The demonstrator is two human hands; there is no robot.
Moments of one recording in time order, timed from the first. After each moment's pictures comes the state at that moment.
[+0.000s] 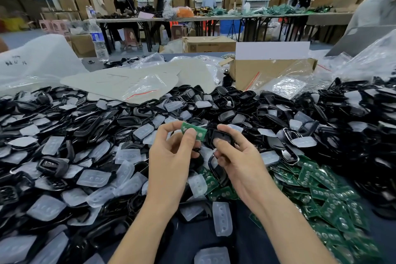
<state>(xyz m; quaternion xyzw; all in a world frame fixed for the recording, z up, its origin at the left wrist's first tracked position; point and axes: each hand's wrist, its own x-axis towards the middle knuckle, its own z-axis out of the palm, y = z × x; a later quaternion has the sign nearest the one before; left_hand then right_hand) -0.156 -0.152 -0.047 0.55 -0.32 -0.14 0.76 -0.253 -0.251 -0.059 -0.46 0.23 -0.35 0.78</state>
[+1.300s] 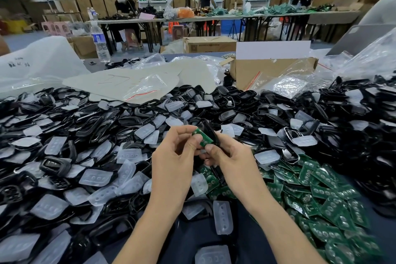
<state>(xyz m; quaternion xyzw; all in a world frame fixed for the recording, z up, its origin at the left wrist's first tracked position) -0.159 -0.151 -0.050 0.62 -0.34 -0.09 0.70 -0.252 -0.243 -0.063 -0.67 0.20 -0.34 0.62</state>
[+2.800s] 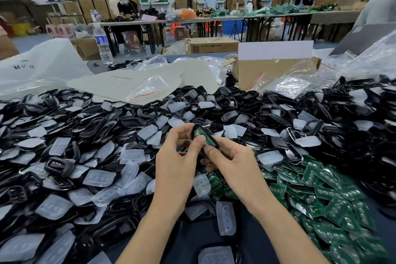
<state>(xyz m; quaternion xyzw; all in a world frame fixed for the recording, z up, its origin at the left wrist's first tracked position) -0.155 -0.153 -0.054 0.65 -0.34 -0.06 0.68 -0.256 -0.237 -0.061 -0.68 0.16 -0.34 0.63</state>
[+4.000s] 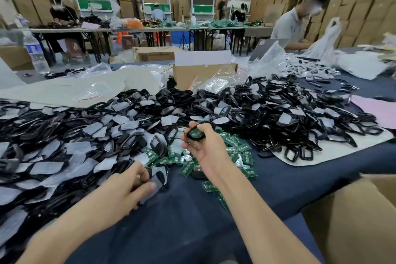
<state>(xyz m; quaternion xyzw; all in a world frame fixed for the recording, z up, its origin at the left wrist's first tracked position) -0.191 -0.063 -0.056 0.75 -0.57 -0.22 0.25 -0.351 -0.223 -0.028 -0.36 0.27 -0.41 0.79</state>
